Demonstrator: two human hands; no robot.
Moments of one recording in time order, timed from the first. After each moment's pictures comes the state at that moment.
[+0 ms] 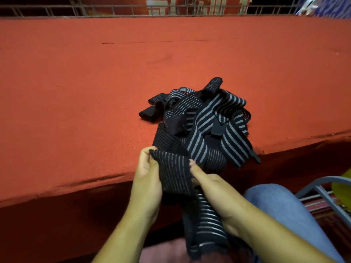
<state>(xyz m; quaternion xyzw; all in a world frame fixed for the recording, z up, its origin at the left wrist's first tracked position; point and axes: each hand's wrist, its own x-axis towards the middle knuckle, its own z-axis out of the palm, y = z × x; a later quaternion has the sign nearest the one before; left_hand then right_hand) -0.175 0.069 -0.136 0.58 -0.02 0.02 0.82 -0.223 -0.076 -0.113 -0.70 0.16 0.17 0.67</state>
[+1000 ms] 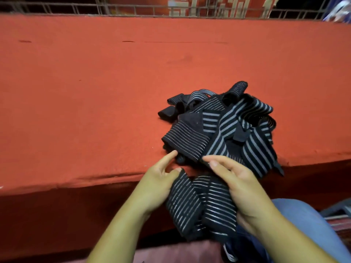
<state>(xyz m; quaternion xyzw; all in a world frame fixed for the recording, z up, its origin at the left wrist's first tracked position) -0.159 0.113 -0.132 0.71 -0.04 -0.17 0.68 -0.205 -0.071 -0.105 -0.63 0.10 0.03 0.77</state>
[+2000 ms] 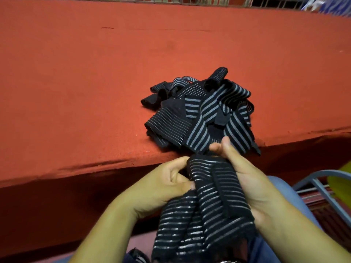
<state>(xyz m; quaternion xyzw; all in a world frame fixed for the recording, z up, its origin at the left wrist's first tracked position) -0.190 0.097 -0.121 0.56 -0.22 -0.39 0.69 -0.243 -0.087 -0.081 -0.41 0.16 0.11 0.89</state>
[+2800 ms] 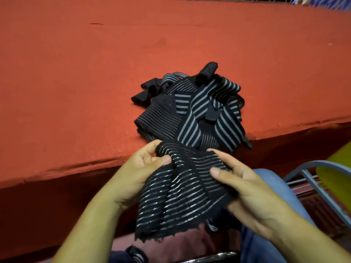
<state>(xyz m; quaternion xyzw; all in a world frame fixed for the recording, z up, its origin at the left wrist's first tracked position) -0.185 0.106 -0.113 0.56 -0.15 -0.28 0.77 -0.267 -0.113 -0.109 -0.49 0.13 0.08 0.86</state>
